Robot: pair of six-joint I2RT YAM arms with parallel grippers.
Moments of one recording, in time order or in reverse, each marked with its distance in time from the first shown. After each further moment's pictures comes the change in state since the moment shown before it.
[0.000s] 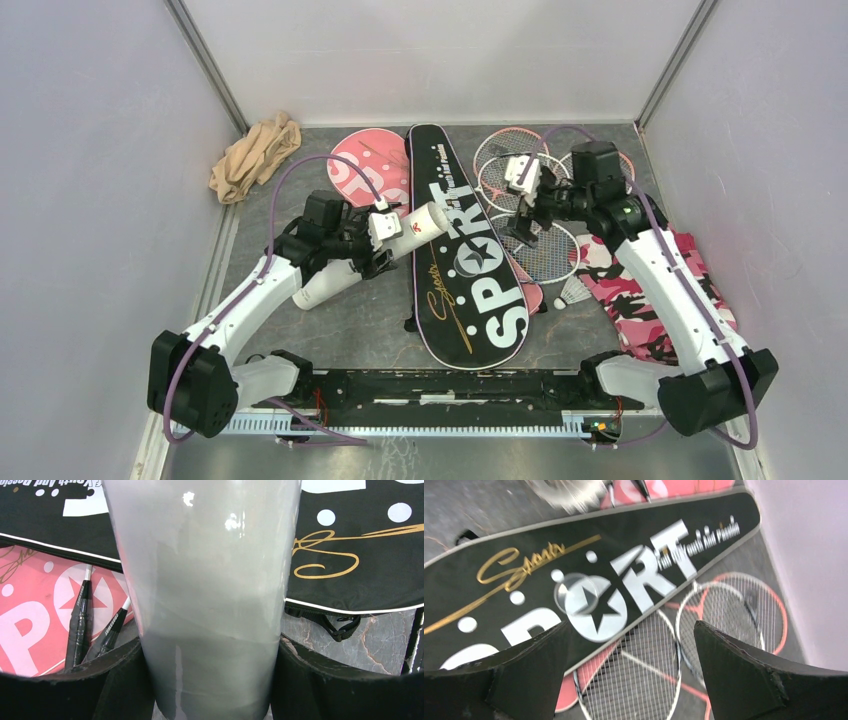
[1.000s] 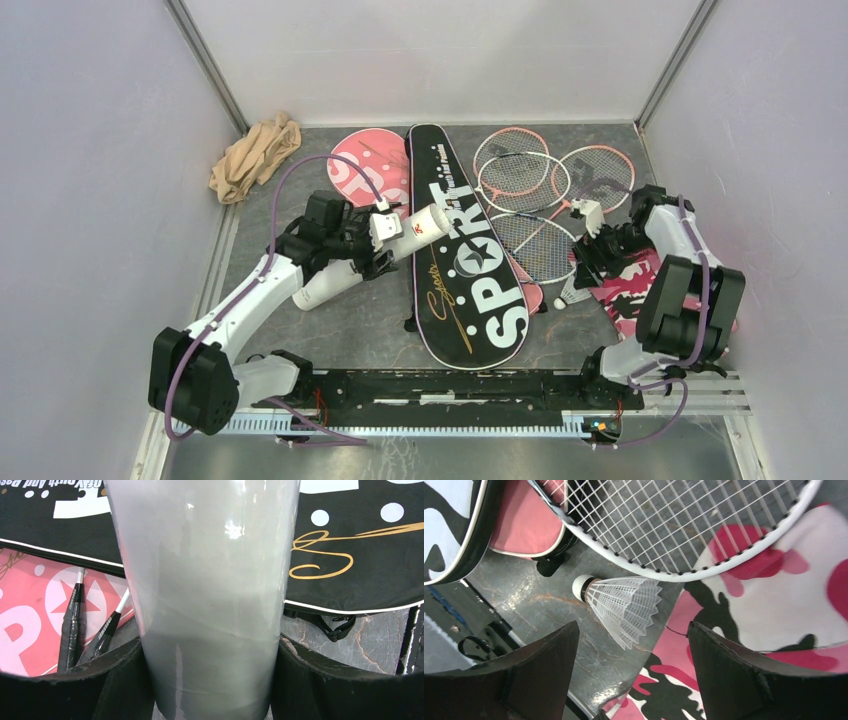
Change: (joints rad) left arm 0.000 0.011 0.000 -0.002 0.019 0.001; right arm -0.637 0.311 -0.205 -0.388 0.122 -0.249
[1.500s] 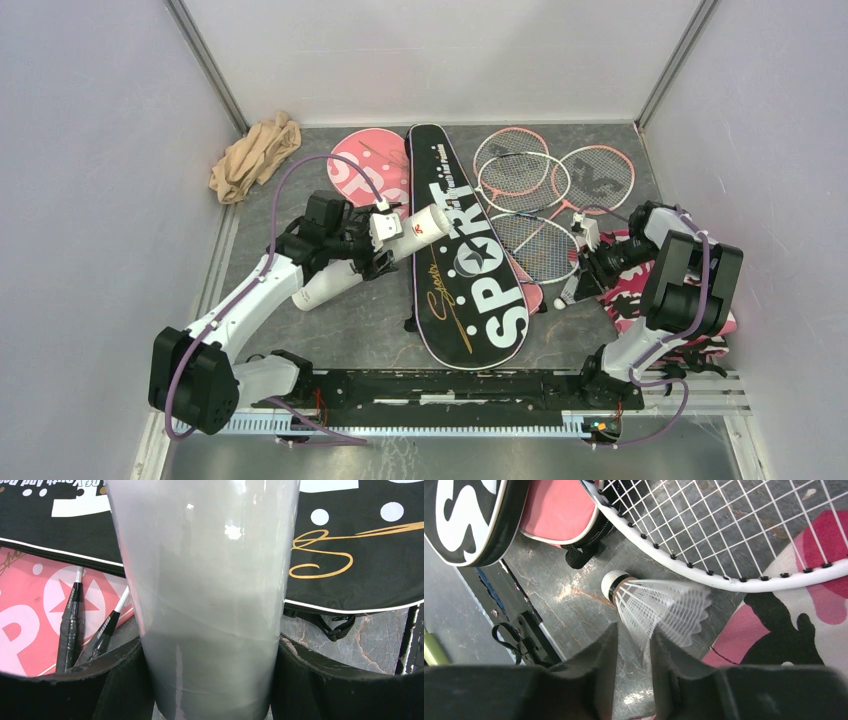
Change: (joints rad) left arm 0.000 0.004 0.000 -0.003 0.000 0.000; right arm -0.079 0.170 -0.057 -0.104 -0.105 -0.138
